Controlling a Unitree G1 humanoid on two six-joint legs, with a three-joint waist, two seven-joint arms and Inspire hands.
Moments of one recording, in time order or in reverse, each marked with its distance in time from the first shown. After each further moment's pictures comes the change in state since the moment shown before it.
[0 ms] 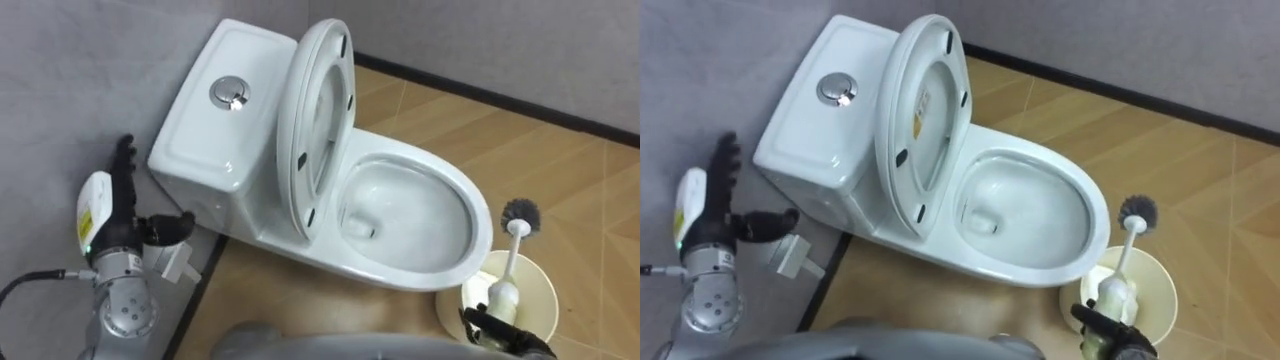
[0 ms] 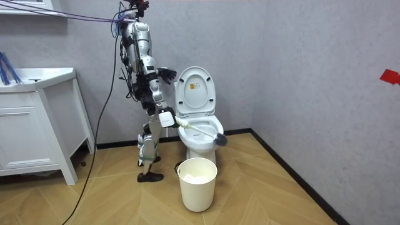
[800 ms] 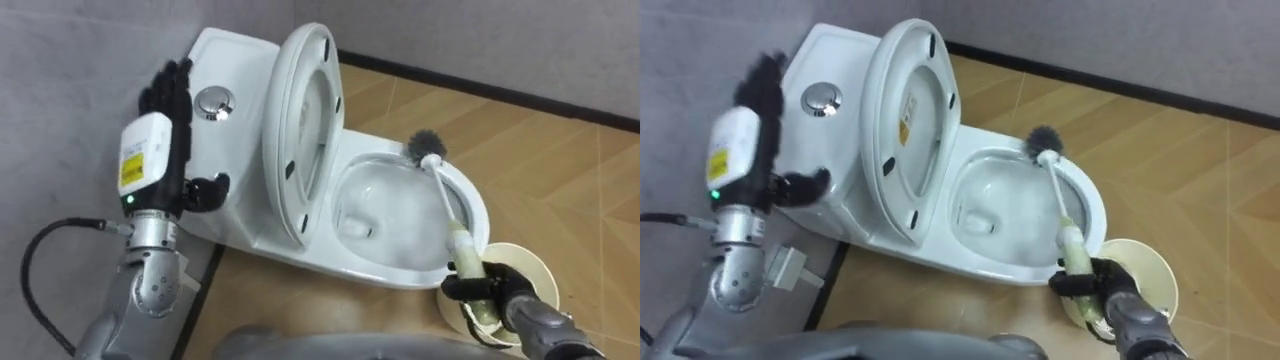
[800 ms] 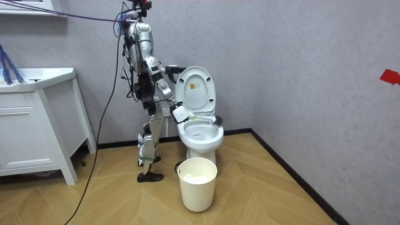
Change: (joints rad) left arm -0.087 0.074 -0.180 0.078 0.216 -0.093 -0.038; right arm -0.082 -0.010 0.086 -0.117 -0.680 -0.082 0.034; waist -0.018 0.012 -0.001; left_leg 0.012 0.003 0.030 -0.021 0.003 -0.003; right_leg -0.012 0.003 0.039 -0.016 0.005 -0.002
